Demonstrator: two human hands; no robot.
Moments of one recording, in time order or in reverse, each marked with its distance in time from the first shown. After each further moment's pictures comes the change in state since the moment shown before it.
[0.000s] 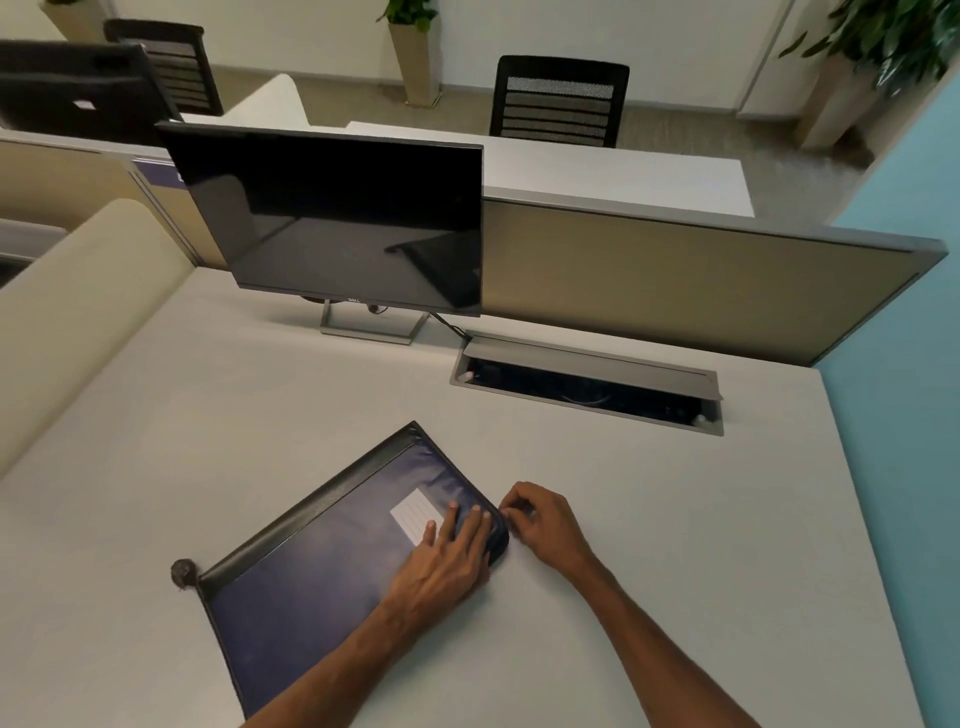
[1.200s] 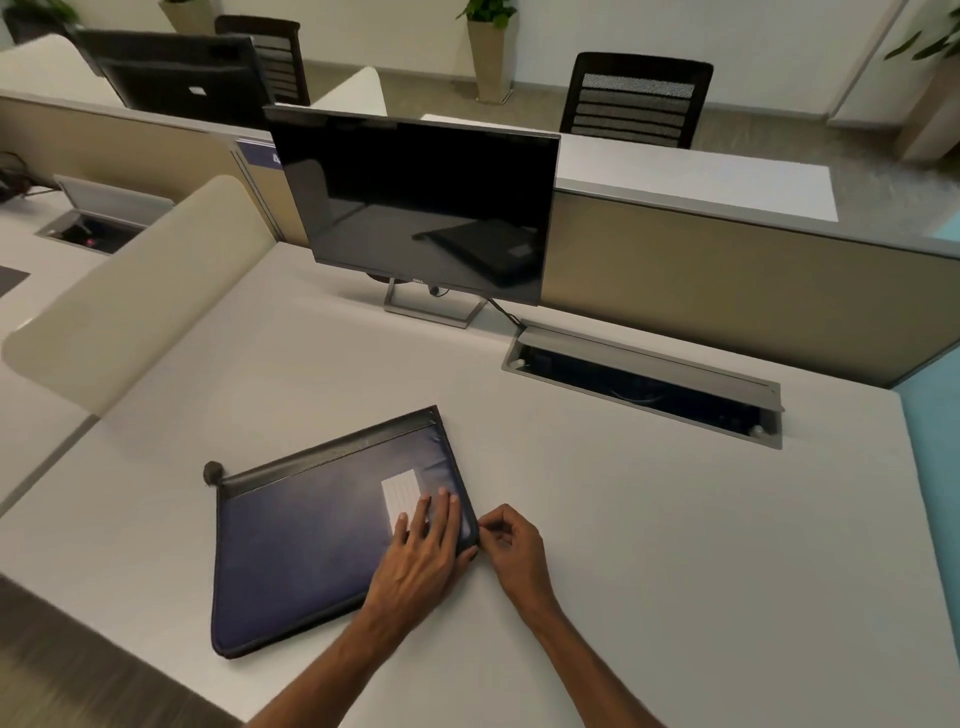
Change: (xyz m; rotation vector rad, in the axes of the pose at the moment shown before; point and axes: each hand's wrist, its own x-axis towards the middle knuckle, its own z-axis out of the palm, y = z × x) left_hand -0.073 -0.027 0.021 -0.143 -0.115 -0.344; right_hand -0.045 -0.029 0.109 0.450 0.039 0.122
